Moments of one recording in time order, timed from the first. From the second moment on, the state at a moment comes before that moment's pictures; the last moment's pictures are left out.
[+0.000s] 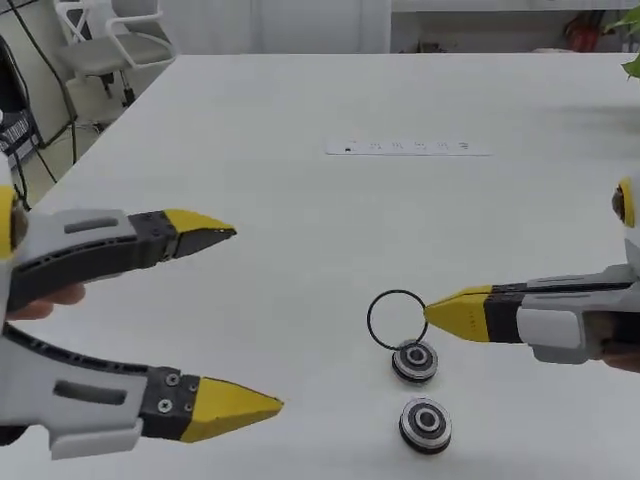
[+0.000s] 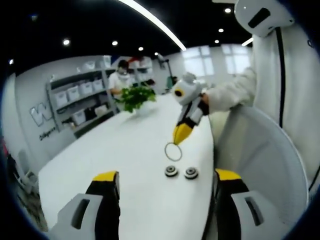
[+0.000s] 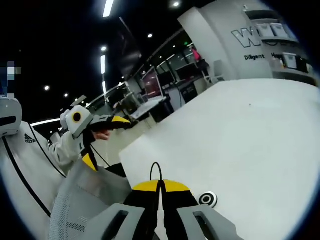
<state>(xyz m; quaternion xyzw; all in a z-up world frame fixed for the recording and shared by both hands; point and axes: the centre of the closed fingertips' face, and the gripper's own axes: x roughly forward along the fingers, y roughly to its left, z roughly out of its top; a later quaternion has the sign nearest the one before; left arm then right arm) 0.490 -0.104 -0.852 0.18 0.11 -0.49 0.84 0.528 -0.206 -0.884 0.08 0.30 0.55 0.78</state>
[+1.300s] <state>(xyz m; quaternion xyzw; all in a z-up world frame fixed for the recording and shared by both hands) 0.468 -0.095 -0.911 0.14 0.19 -0.44 0.86 0.529 -0.176 -0.955 0.04 0.37 0.54 0.75</state>
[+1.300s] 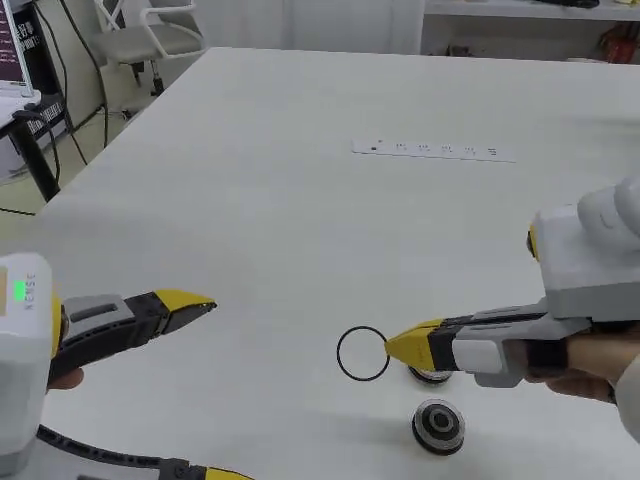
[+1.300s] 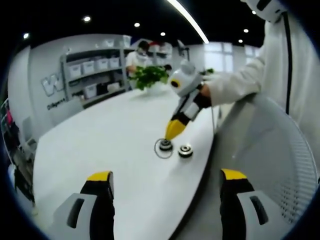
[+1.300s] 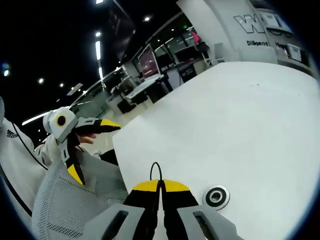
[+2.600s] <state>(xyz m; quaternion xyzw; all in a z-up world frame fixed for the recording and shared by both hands) 0.467 -0.095 -0.914 0.13 0.20 -0.44 0.86 0.530 -0.195 -1.006 -0.04 0.43 0.51 0.75</state>
